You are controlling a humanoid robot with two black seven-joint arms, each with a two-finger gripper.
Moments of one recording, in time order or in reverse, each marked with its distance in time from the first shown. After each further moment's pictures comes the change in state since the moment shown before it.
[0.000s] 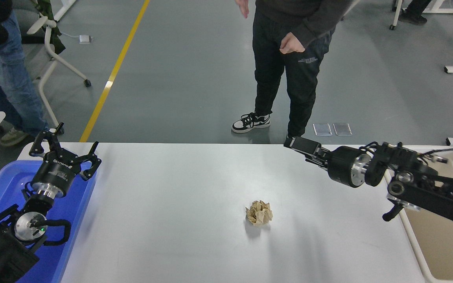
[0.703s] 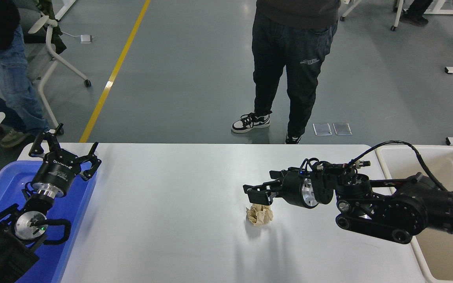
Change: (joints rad) left arm 0.000 0.000 0.000 0.000 0.000 0.000 0.000; right arm 0.106 0.280 -0.296 -0.183 -0.465 -0.056 -0.002
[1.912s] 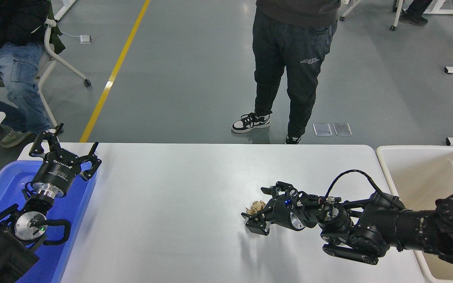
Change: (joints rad) left arm 0.000 0.000 0.000 0.000 0.000 0.000 0.000; right arm -0.098 0.193 -0.219 -0.318 -0.122 -0.218 0.051
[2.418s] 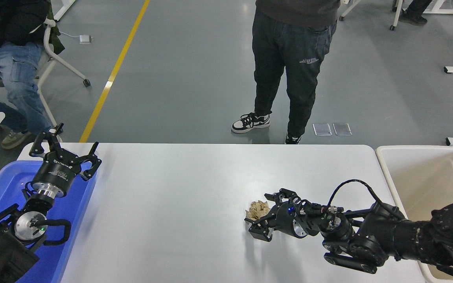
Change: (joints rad) left arm 0.000 0.000 0.000 0.000 -0.001 0.000 0.000; right arm -0.069 0.018 -0.005 -0.071 0.001 -0.054 0.009
